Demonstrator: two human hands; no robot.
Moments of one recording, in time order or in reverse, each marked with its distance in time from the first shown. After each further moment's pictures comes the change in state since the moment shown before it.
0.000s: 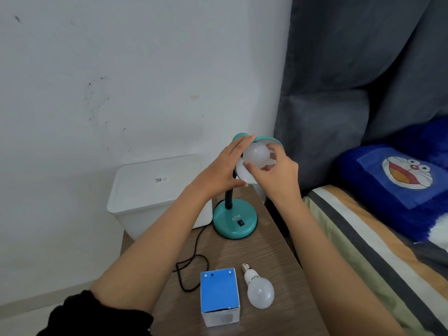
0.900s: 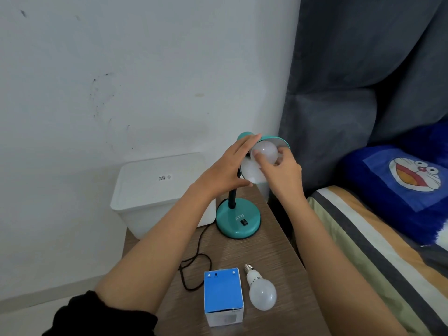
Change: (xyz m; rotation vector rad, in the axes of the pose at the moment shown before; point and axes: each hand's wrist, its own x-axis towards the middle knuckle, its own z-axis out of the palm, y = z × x) left_hand -0.001 -0.004 0.000 0.000 0.004 0.009; right_hand 0.005 0.000 0.005 0.142 -0.020 0.194
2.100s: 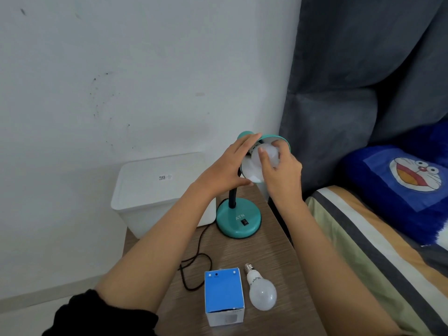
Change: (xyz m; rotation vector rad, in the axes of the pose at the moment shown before) left_hand 0.001 -0.001 -0.001 -0.020 0.007 -0.001; right_hand -0.006 0.002 0.004 -0.190 0.068 -0.197
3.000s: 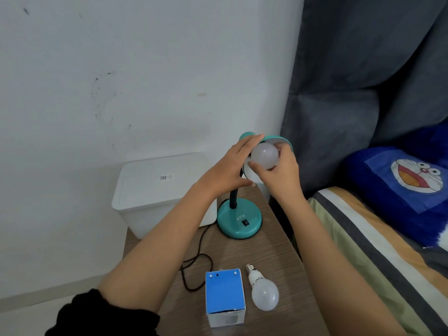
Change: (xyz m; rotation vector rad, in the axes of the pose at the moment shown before) left_hand 0.002 -0.002 0.001 0.014 -0.007 0.003; right_hand 0.007 0.005 0.004 0.080 -0.081 0.040
